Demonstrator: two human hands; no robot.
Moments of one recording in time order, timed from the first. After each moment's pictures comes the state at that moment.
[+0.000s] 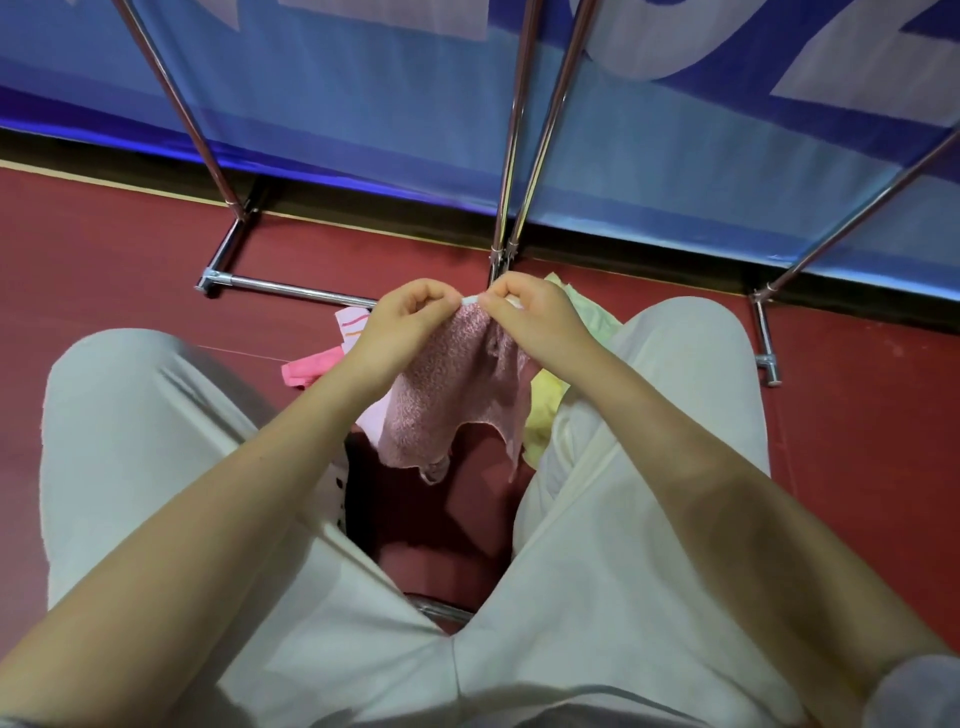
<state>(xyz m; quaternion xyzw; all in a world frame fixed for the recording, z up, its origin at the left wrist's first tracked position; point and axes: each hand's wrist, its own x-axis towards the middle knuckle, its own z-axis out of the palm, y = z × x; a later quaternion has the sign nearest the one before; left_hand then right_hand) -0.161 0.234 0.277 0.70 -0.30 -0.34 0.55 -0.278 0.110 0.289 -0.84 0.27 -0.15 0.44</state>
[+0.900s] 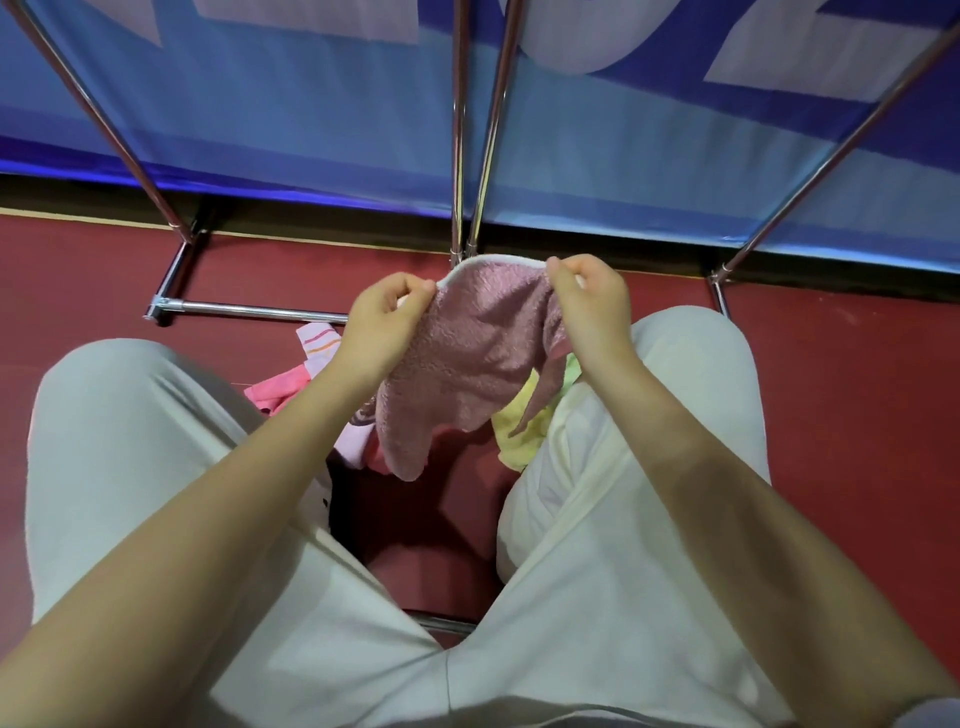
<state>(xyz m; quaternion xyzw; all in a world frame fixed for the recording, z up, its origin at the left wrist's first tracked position) -0.175 0.197 0.275 0.73 -0.31 -0.28 0.54 -0.330 0.068 0.296 -0.69 0.49 -0.31 0.44</state>
